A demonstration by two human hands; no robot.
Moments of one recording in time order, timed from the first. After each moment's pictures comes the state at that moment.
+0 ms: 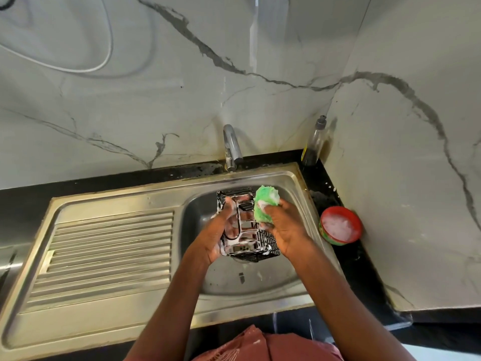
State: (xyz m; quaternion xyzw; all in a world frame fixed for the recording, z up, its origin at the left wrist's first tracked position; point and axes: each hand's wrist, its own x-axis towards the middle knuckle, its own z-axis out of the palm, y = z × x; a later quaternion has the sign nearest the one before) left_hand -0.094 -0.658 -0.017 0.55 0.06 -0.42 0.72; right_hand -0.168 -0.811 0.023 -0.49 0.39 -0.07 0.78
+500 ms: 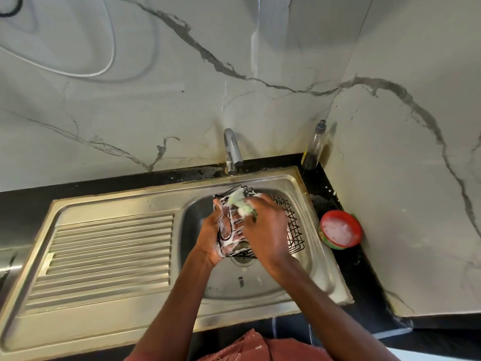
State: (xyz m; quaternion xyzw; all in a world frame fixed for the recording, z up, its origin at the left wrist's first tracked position) left_hand -0.090 -0.663 -0.028 0.41 0.09 -0.42 0.81; right_hand -0.172 -0.773 0.031 -0.89 0.18 -0.23 0.36
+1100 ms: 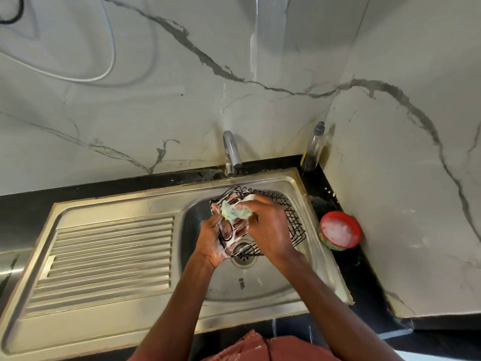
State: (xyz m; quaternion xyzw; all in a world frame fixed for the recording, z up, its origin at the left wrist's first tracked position) left_hand -0.092 -0.666 -0.030 0.38 0.09 -0.40 0.83; right_hand -0.164 -0.795 0.019 -0.89 0.11 -0.22 0.39
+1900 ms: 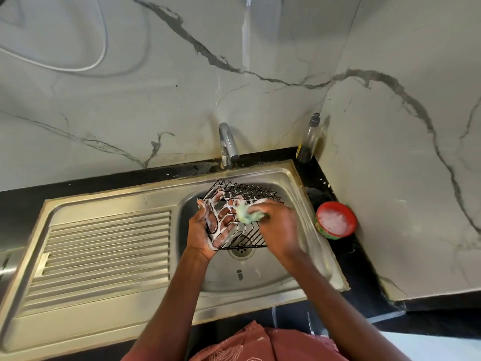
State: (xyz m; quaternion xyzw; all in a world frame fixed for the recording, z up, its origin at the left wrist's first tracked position) left_hand -0.084 -0.644 -0.038 0.36 0.08 -0.38 0.85; right_hand -0.190 -0.798 0.013 -0.87 0.20 -0.18 0.41
